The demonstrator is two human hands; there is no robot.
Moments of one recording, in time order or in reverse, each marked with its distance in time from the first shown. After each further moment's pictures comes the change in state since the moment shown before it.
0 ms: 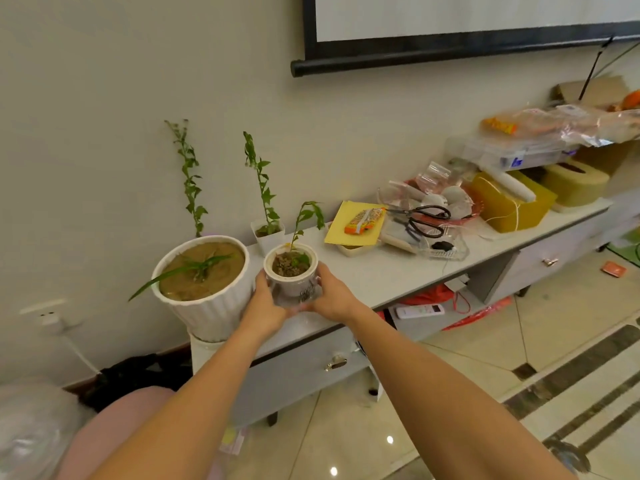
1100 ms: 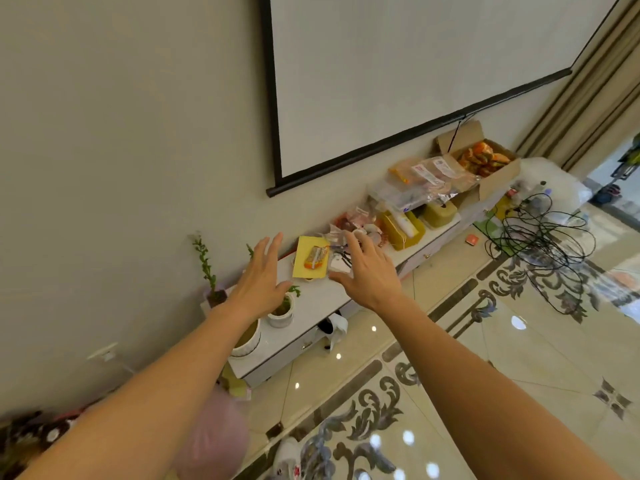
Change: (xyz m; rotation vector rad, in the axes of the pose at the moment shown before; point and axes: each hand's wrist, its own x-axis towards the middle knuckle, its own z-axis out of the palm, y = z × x) left_hand -0.088 0.387 -0.187 0.638 -0.352 0.288; right_hand -0.193 -0.368 -0.239 -0.696 0.307 0.187
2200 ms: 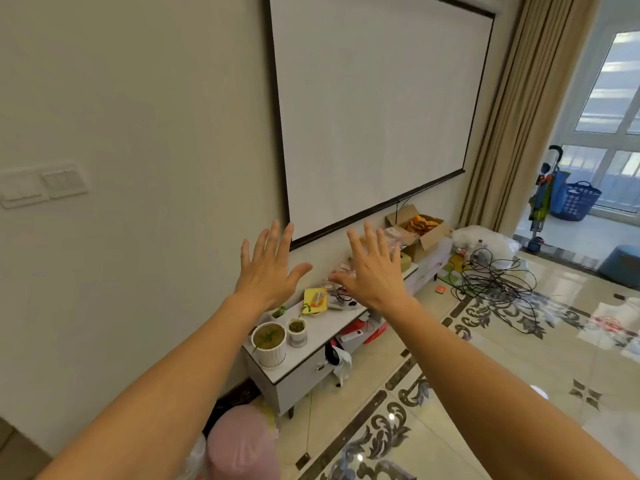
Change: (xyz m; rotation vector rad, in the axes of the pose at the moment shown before) left_hand -0.409 0.134 -0.177 0.394 0.412 0.300; right_hand -0.406 -0.169 -0.184 -0.108 0.406 0.033
